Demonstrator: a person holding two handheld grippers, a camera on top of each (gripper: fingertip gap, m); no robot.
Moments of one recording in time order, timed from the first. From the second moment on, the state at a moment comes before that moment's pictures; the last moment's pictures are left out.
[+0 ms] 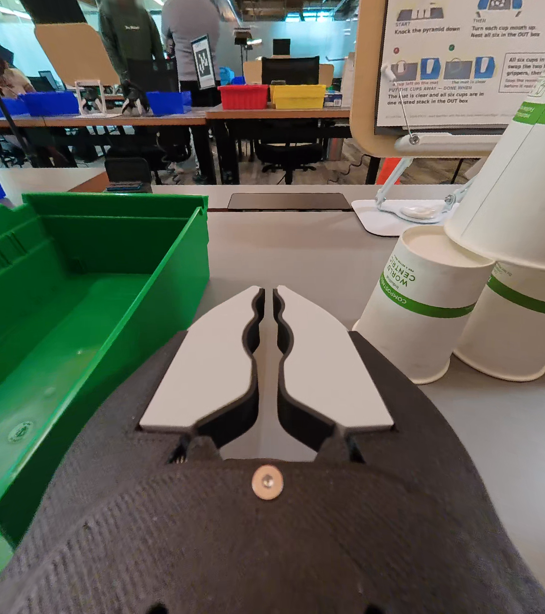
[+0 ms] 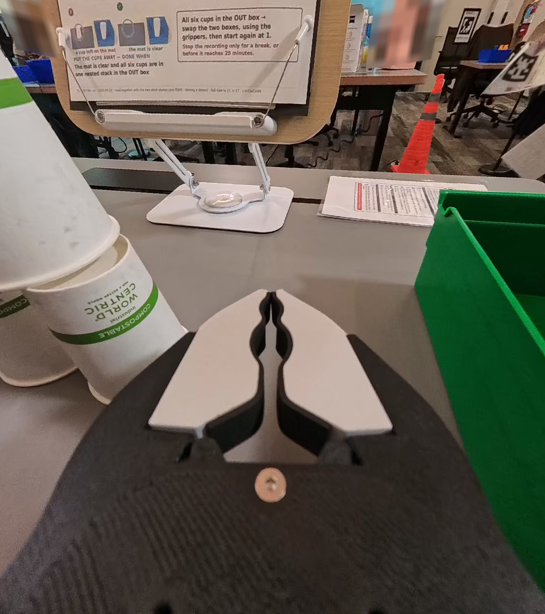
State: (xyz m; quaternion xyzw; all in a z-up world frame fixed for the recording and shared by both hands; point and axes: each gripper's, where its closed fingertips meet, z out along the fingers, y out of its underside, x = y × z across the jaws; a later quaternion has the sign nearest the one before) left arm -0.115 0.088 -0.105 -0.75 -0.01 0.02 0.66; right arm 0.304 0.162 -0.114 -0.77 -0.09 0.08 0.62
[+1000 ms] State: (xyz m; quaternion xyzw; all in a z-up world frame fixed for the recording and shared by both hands) left arm -0.111 0.091 -0.114 -0.77 -0.07 -0.10 0.63; right arm 0.280 0.168 -0.077 -0.76 -0.01 0.00 0.66
